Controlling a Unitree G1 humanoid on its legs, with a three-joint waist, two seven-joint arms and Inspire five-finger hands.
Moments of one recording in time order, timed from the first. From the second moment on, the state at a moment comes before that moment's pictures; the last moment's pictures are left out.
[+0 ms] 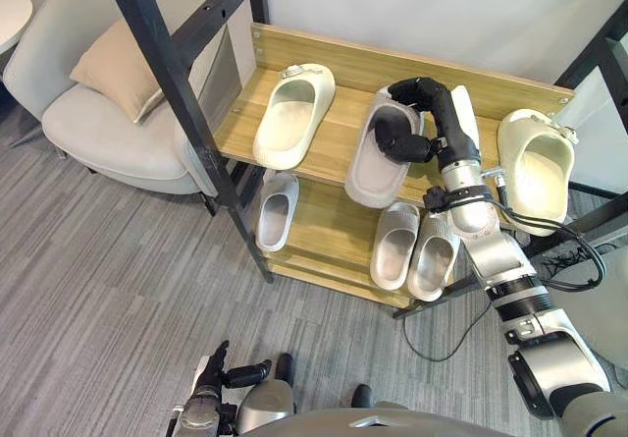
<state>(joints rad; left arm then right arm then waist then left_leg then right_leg) 0.13 0.19 -0.01 0.99 0.03 -0.13 0.10 -0.54 -0.43 0.20 0.28 -0.17 -0.13 -0.26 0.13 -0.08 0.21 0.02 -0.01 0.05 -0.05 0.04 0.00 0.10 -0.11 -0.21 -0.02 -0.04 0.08</state>
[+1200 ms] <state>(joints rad) 0.13 0.17 -0.07 1.04 0.10 -0.11 0.09 -0.19 -0.34 0.45 -0.41 0.17 -0.29 -0.02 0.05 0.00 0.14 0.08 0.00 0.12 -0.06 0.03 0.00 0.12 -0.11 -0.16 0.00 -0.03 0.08</state>
